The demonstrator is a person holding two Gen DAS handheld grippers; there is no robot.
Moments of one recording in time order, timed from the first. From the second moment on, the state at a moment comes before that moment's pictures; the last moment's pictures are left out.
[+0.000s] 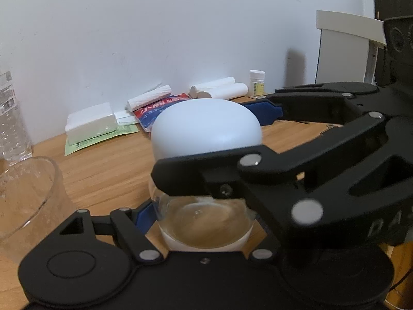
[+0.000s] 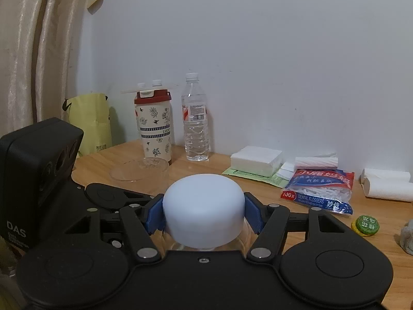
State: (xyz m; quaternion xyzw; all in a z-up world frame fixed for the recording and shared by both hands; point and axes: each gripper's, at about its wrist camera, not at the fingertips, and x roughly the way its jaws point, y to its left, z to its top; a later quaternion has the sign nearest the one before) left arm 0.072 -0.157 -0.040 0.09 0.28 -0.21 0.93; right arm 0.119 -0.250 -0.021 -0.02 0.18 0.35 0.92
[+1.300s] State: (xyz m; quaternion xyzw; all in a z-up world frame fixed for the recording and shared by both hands) left arm 0.071 -0.149 -0.041 0.08 0.28 -0.23 0.93; right arm 0.110 -0.272 -0.022 0.00 0.13 0.36 0.92
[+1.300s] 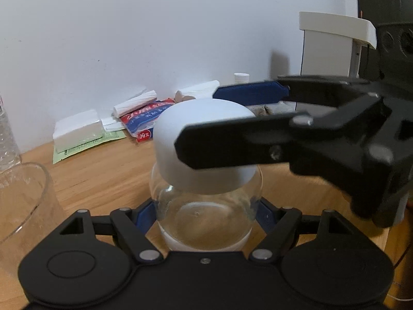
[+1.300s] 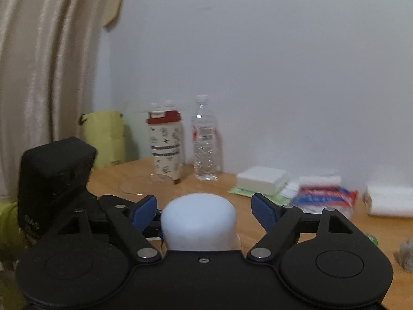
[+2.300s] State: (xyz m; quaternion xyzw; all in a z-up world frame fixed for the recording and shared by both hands) left arm 0.075 -0.157 -0.043 0.05 0.30 -0.18 0.94; right arm 0.084 -0.244 -0.012 0.02 0.18 0.25 0.95
